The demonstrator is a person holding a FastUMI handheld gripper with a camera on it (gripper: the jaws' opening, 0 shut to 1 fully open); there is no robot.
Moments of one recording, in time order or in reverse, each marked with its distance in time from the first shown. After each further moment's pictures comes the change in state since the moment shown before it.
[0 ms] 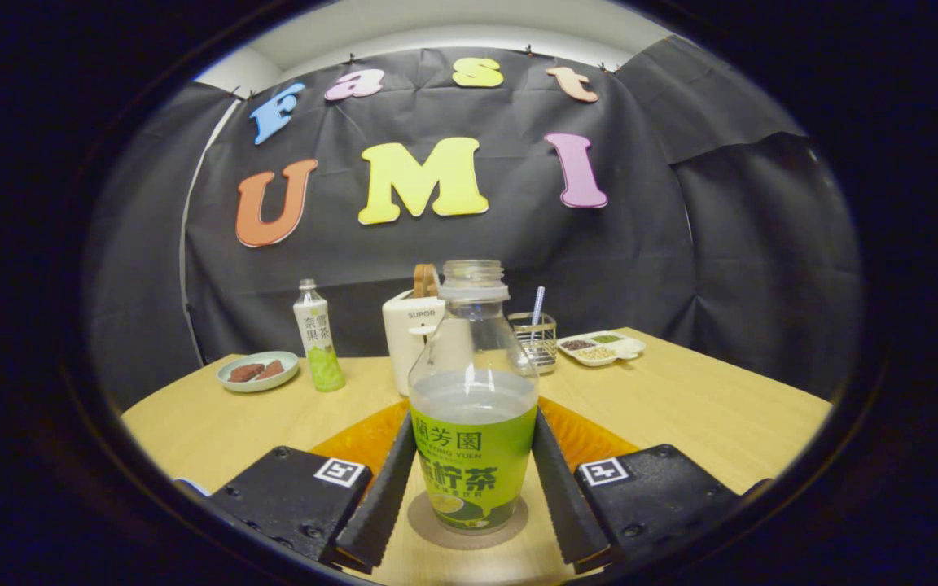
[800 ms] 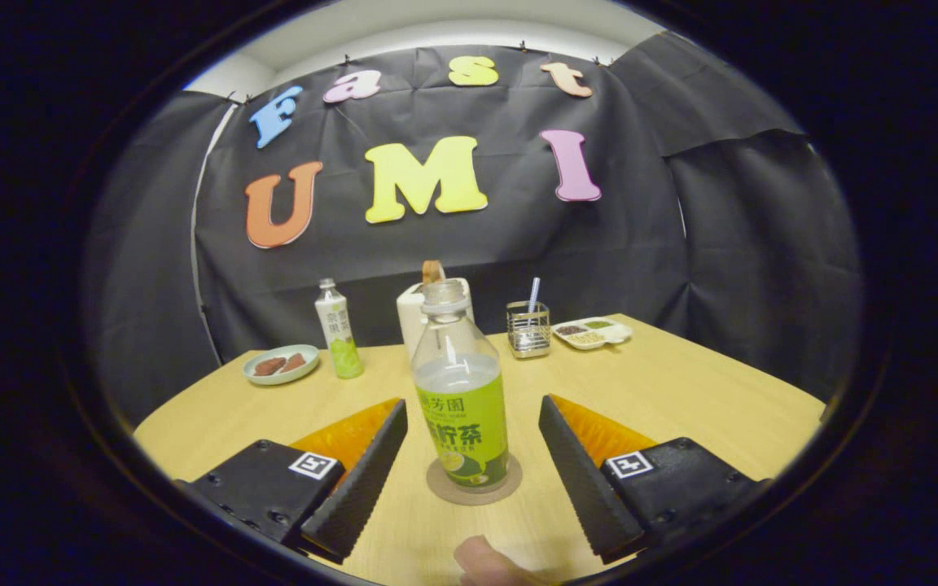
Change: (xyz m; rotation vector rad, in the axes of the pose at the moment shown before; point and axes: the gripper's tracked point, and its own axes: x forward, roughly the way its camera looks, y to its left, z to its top) arm -0.092 -0.002 0.007 0.026 0.050 0.023
